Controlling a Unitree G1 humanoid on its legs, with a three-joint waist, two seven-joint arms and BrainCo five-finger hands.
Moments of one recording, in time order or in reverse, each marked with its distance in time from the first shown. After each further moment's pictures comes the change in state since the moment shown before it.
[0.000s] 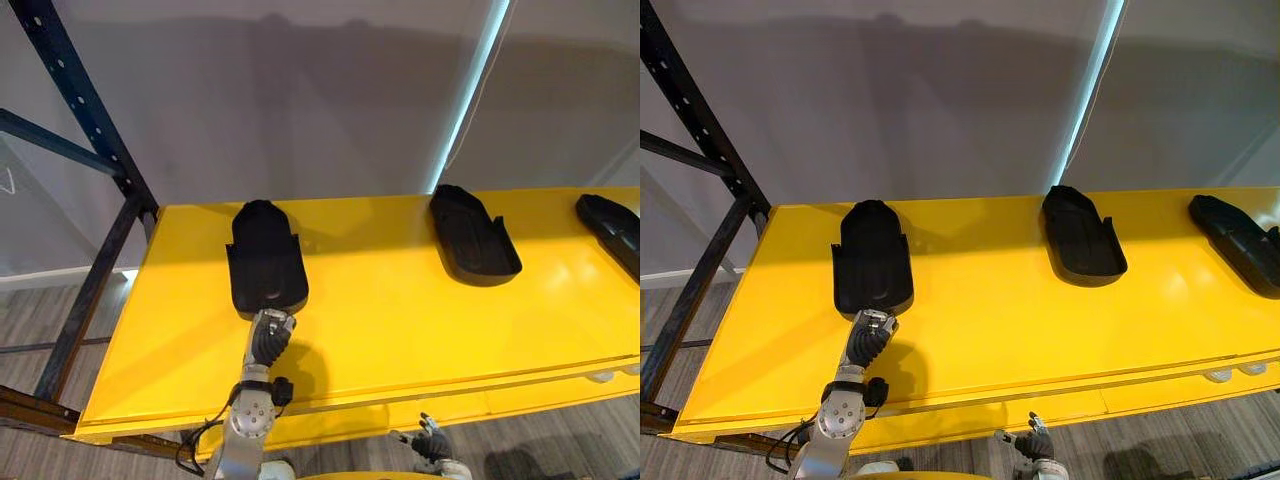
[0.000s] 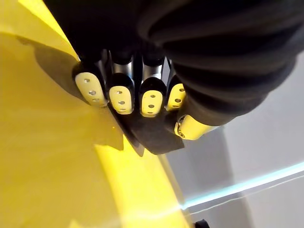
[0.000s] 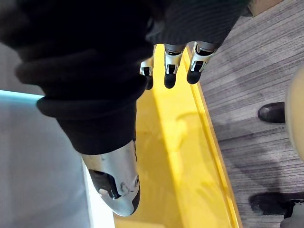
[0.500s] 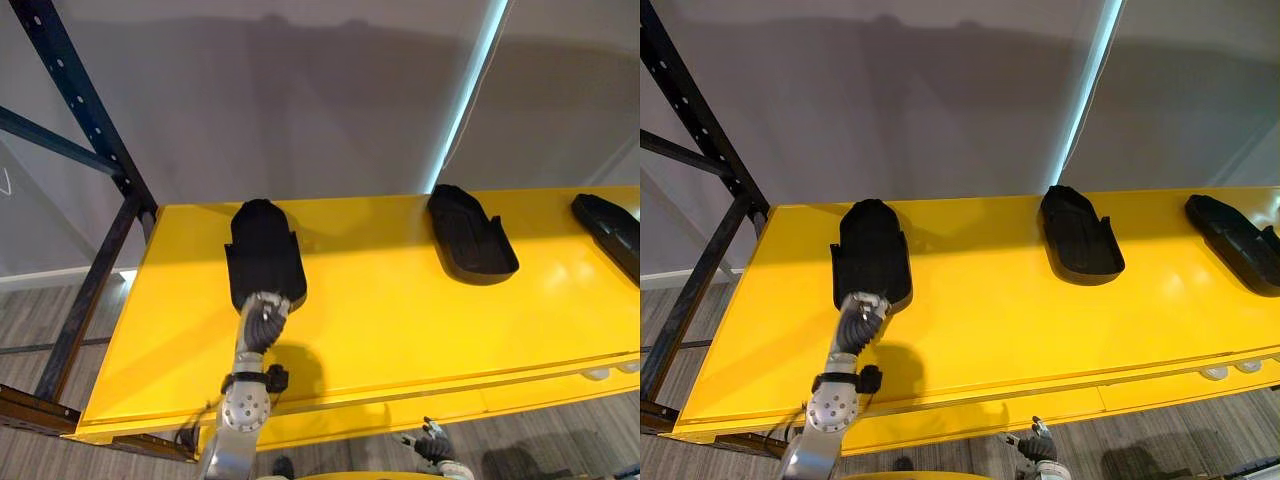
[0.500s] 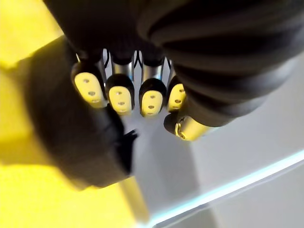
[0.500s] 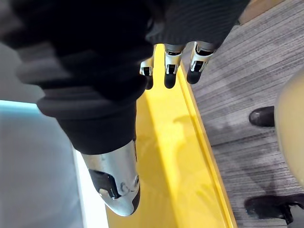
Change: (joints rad) left arm 0.008 0.045 -0.011 -0.329 -0.029 -0.031 0.011; right arm -0.007 0.004 -0.021 0.046 0.000 -0.001 -0.001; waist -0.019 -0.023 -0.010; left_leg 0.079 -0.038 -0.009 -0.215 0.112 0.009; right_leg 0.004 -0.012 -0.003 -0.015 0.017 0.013
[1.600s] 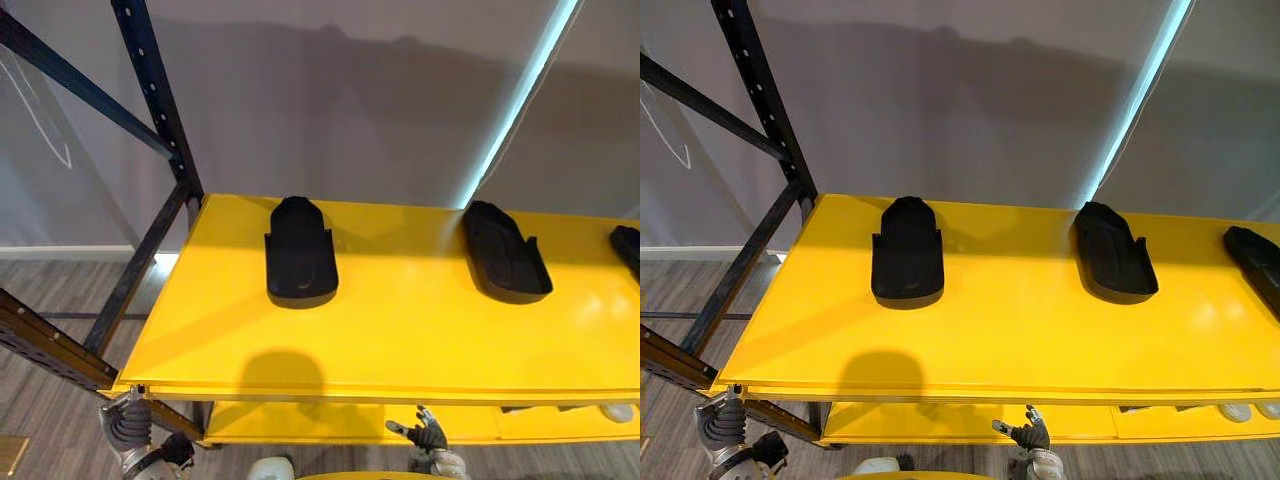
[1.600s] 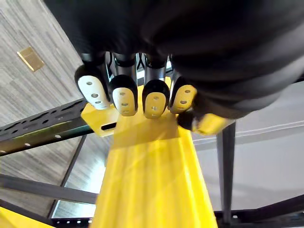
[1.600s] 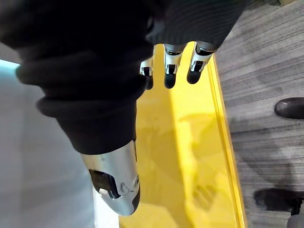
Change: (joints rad) left arm 0.193 -0.142 0.563 0.443 -0.358 -0.052 0.135; right arm -0.032 0.028 0.015 -0.051 -0.010 0.025 -0.023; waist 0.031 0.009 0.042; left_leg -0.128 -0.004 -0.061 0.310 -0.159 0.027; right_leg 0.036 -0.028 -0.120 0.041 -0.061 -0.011
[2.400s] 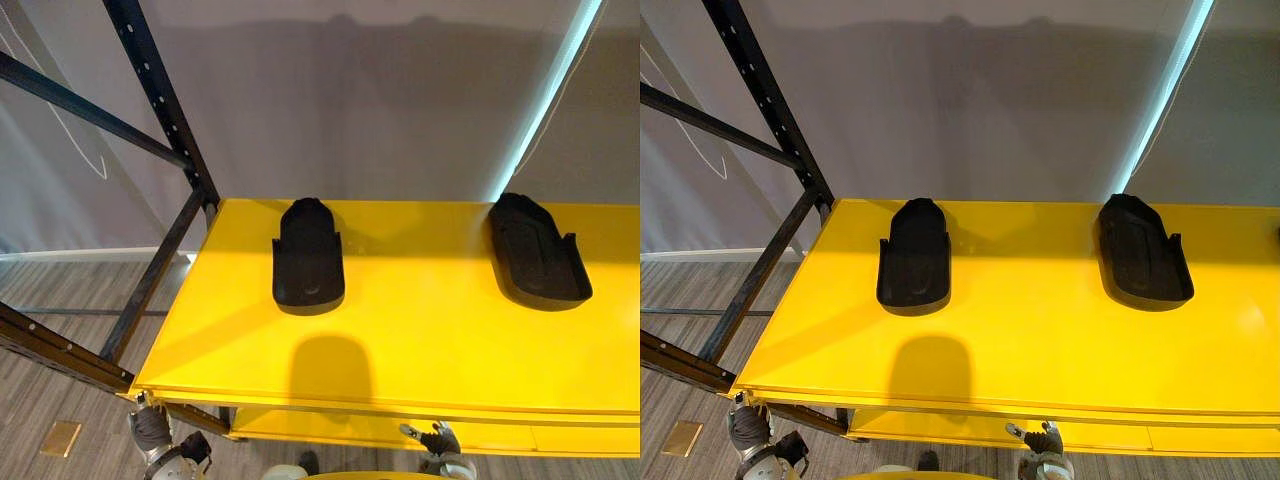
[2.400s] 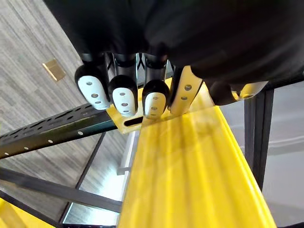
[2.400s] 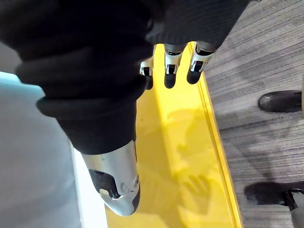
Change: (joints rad) left arm -0.129 0.027 0.048 0.271 -0.226 -0.139 0.008; right arm -0.042 -0.007 -0.108 0.106 0.022 -0.001 -0.059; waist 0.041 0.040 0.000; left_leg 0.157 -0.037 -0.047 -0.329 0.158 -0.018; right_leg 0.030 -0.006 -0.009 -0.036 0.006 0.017
